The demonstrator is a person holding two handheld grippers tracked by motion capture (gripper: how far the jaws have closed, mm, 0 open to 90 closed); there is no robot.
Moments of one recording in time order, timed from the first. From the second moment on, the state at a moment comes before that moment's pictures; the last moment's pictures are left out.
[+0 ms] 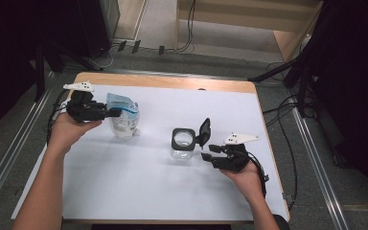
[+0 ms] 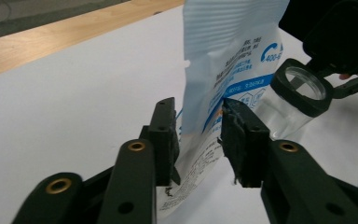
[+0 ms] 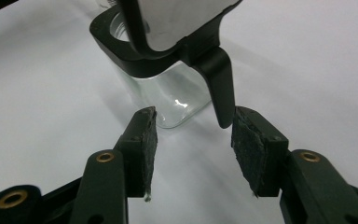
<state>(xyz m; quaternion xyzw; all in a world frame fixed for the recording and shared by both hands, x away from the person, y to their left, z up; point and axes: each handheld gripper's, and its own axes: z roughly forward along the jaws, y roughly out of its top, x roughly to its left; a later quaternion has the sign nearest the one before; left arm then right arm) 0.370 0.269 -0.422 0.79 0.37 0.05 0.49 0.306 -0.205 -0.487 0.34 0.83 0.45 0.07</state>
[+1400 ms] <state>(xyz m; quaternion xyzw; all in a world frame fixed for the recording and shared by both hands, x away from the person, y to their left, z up) 0.347 0.251 -0.397 0.78 0.35 0.03 0.52 0.267 -0.159 -0.472 0.25 0.85 0.46 0.04</state>
